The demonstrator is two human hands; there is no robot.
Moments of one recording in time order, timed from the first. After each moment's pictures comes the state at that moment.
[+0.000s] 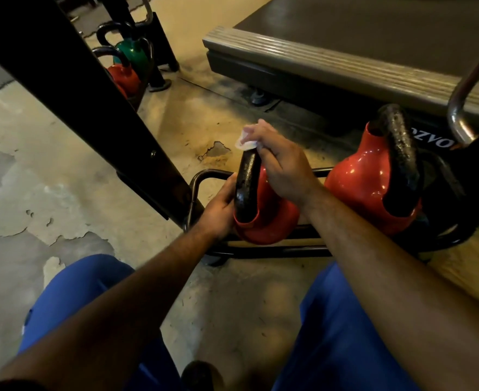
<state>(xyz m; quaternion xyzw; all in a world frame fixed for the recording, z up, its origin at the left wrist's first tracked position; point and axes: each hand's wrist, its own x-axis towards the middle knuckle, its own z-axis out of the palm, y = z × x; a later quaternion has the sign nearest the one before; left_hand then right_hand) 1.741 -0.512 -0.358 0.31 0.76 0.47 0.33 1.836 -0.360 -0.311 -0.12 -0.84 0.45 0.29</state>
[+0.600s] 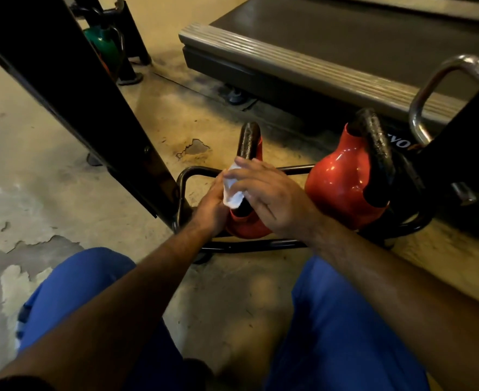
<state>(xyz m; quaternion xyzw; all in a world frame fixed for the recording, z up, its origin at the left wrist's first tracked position) 1.732 -0.508 -0.373 0.32 0.75 0.47 0.35 1.884 -0.401 -0.312 0.03 -0.93 0.27 0.26</state>
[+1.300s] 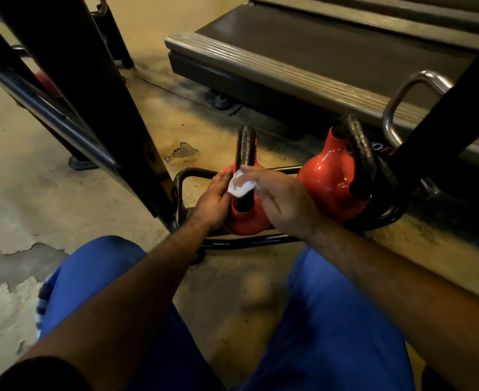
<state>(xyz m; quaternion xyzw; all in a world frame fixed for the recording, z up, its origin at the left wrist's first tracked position) 1.725 -0.512 -0.370 0.39 0.76 0.42 0.30 1.895 -0.420 -0.298 -0.05 -0.90 0.31 0.31</state>
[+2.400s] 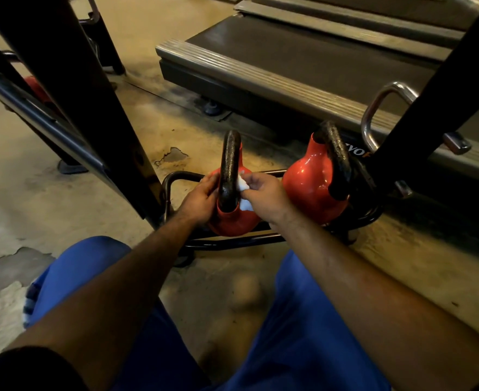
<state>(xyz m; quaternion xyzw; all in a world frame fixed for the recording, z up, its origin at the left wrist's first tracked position) 1.718 -0.505 -0.368 0.42 0.74 0.43 0.30 1.873 -0.420 -0.314 -0.37 -0.67 0.61 0.20</state>
